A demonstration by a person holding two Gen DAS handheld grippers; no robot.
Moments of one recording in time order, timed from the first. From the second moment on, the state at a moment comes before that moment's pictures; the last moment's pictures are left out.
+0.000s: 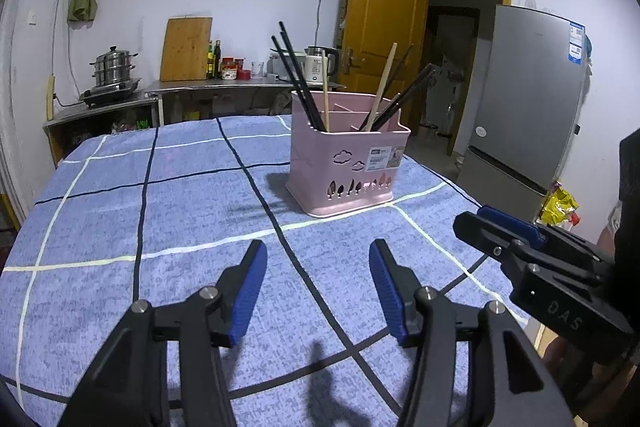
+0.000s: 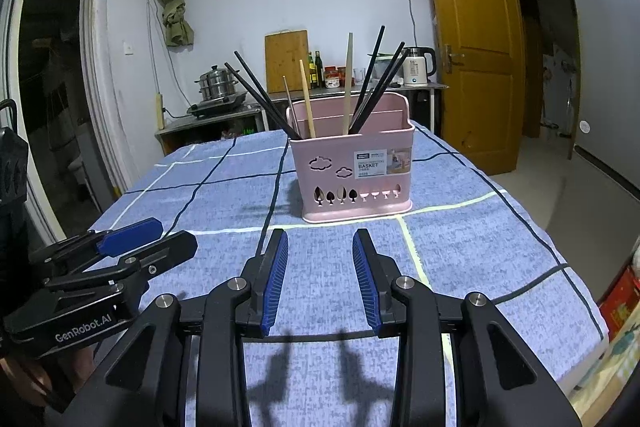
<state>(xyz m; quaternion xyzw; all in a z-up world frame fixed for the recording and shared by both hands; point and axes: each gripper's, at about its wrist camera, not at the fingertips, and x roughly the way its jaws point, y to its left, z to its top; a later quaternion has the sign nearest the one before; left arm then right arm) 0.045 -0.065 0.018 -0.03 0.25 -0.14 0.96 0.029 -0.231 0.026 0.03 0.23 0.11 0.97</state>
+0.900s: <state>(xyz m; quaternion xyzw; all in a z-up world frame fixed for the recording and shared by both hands) 0.039 -0.059 0.020 -0.04 0.24 -0.12 0.96 0.024 -0.228 0.028 0.03 0.24 0.11 0.97</state>
